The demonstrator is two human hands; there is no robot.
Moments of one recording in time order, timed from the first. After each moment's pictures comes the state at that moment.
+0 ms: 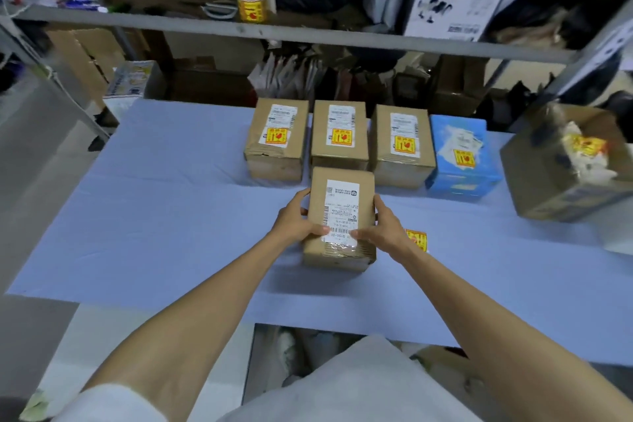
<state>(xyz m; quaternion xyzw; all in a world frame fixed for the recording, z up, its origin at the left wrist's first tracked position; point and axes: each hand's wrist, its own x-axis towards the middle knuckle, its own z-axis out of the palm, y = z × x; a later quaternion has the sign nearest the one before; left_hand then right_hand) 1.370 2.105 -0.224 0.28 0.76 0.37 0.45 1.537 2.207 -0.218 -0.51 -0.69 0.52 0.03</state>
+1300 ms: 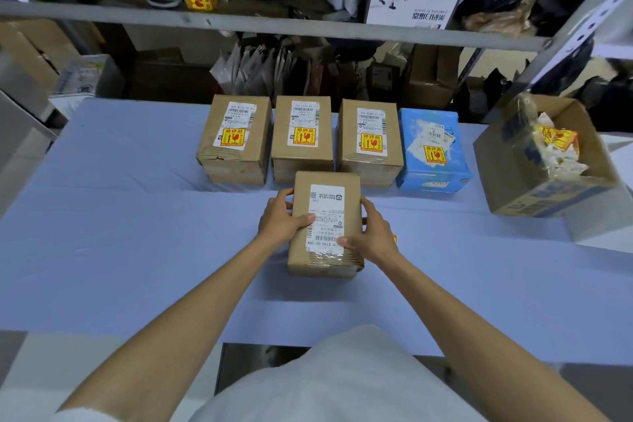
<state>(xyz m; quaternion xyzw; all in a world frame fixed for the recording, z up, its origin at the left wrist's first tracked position) 1.399 2.168 -0.257 0.29 0.81 0.36 0.37 1.575 2.240 -0.226 -0.54 -0.70 0.47 0.05</state>
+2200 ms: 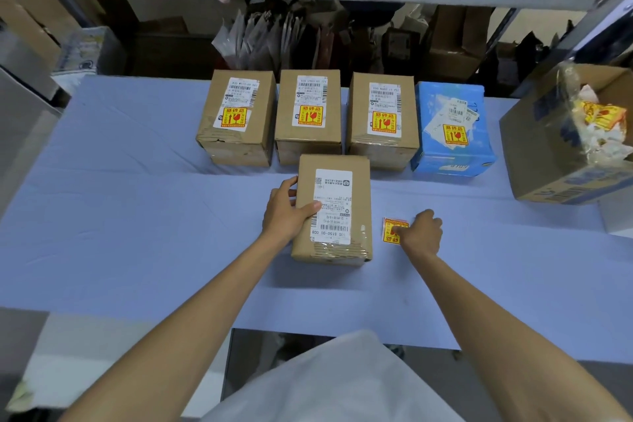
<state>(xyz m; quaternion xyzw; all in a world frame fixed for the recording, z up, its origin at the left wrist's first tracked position) 1.409 2.165 -0.264 0.24 0.80 0.41 0.37 1.622 2.289 -0.309 -0.73 -0.59 0.34 0.02</state>
